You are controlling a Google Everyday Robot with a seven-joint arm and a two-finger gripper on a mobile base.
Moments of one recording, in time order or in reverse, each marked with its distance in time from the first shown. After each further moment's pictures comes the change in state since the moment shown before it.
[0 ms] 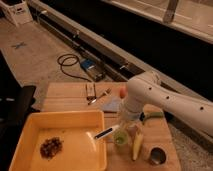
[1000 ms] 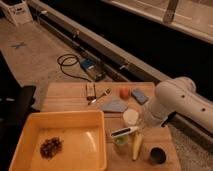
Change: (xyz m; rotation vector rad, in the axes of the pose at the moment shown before) arm 0.074 0.061 -0.039 0.095 0.020 0.208
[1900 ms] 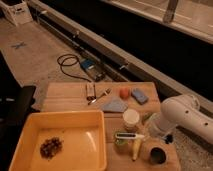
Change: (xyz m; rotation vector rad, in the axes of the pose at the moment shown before) arm 0.032 0.024 0.060 -0.011 0.006 0.403
